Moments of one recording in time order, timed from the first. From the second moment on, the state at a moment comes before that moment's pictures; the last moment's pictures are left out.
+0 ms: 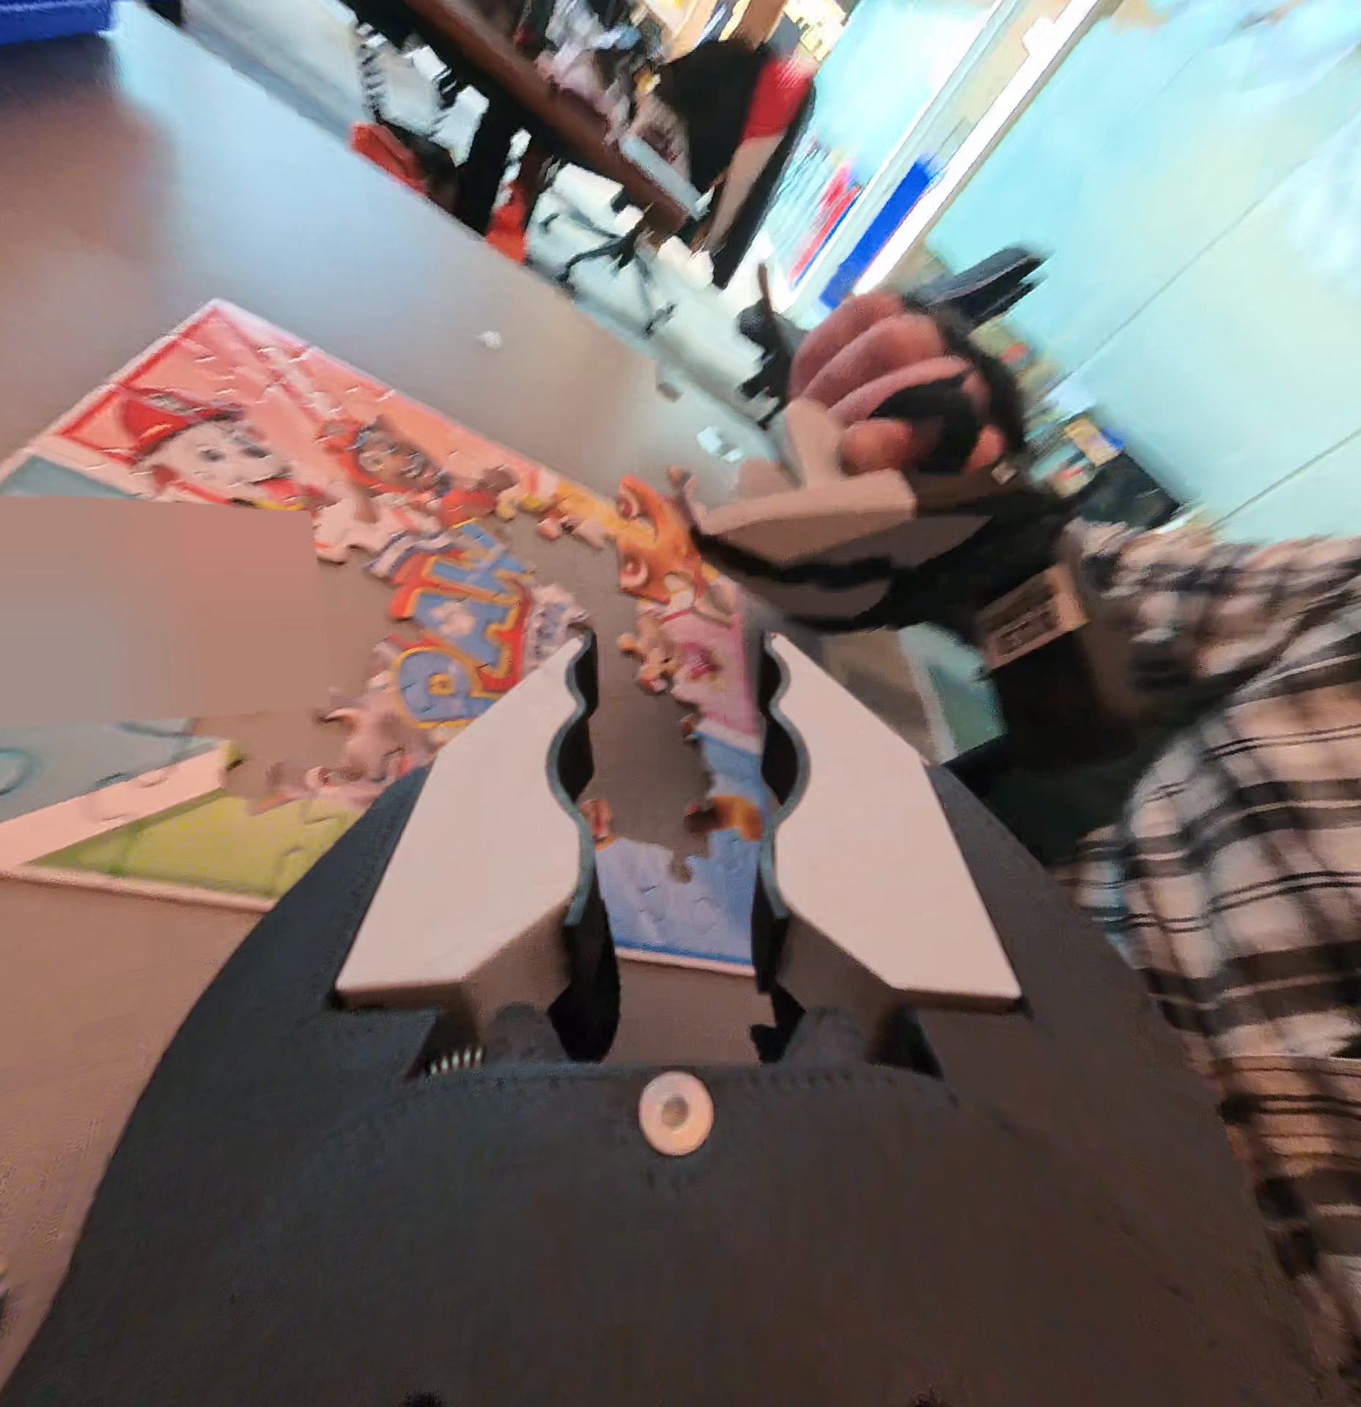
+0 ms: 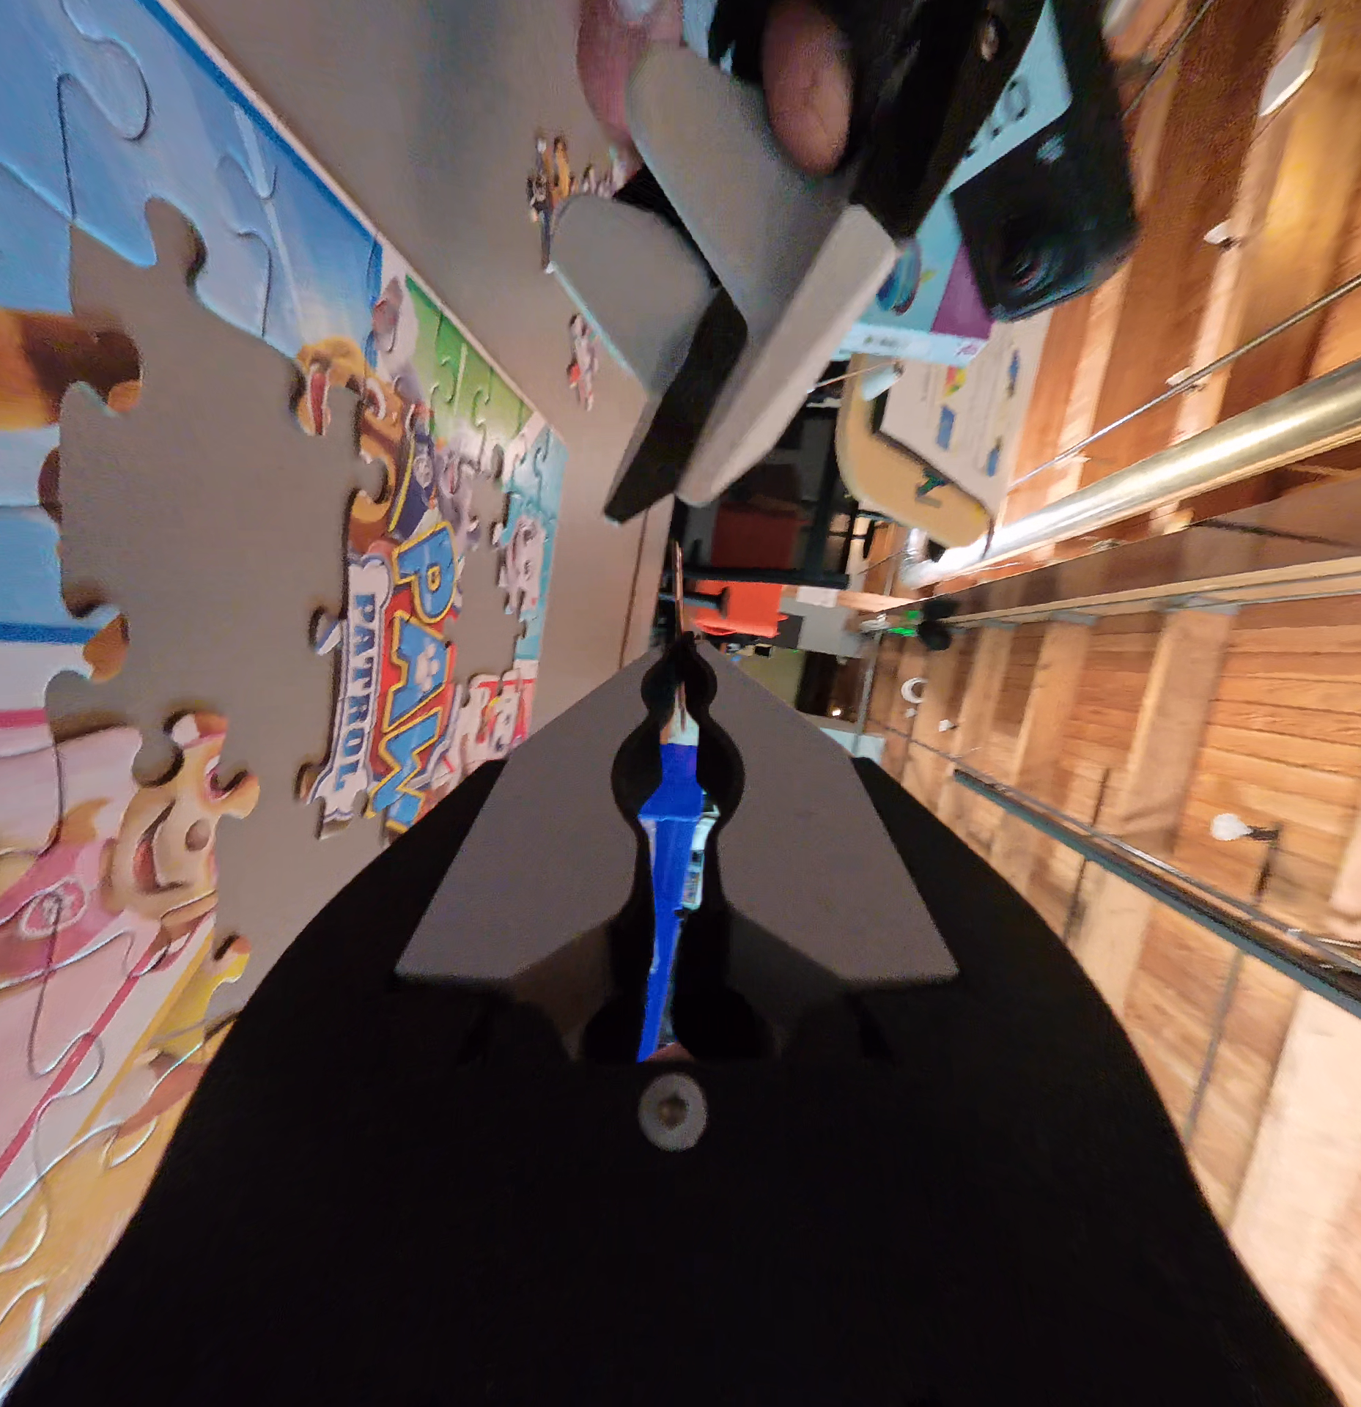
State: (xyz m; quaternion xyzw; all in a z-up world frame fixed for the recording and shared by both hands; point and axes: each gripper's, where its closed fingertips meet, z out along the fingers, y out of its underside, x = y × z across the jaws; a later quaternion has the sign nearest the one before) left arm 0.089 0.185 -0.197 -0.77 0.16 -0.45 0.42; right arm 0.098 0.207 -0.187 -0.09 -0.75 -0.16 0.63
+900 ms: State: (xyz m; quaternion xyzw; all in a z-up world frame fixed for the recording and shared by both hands) left arm 0.123 0.185 -0.195 -0.75 0.20 -0.47 0.42; right arm 0.126 0.206 -0.181 -0.48 -0.73 0.30 0.39
